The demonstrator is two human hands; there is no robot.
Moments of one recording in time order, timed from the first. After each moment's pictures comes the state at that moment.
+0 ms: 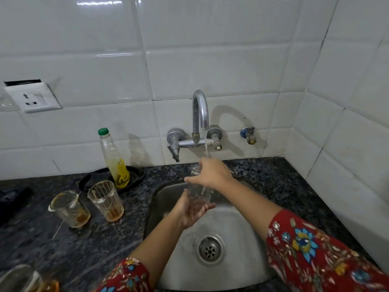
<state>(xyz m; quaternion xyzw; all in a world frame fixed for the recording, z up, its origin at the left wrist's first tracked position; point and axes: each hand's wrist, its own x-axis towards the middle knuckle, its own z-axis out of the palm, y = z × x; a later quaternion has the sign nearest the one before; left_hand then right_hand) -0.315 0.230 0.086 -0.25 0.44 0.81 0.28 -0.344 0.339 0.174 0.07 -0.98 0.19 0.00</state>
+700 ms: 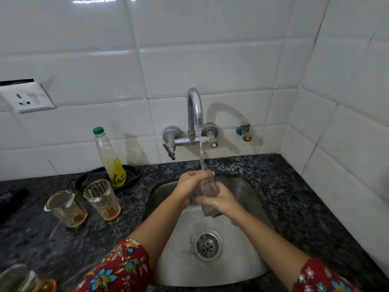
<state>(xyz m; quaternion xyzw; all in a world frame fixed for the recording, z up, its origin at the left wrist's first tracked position) -0.322 0.245 0.133 -0.04 0.67 0.73 0.15 -0.283 0.374 0.116 -0.03 -0.74 0.65 -0.17</state>
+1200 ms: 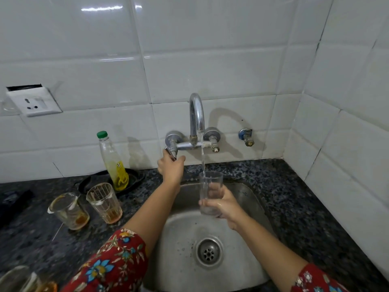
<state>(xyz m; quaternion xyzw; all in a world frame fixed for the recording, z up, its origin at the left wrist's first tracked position) -0.364 0.226 0.163 -0.19 0.76 0.61 -0.13 -0.288 0.377 0.114 -0.05 -0.70 0.70 -0.14</state>
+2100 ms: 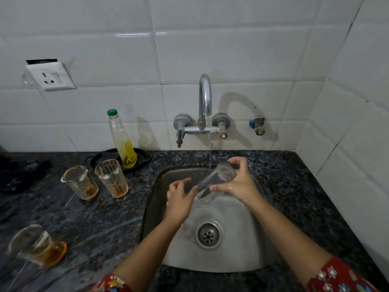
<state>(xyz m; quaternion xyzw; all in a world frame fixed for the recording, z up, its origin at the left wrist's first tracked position) -0.254 0.235 0.089 -0.14 0.87 0.48 -0.02 -0.291 0.411 0.131 0.03 -0.81 0.59 -0.01</state>
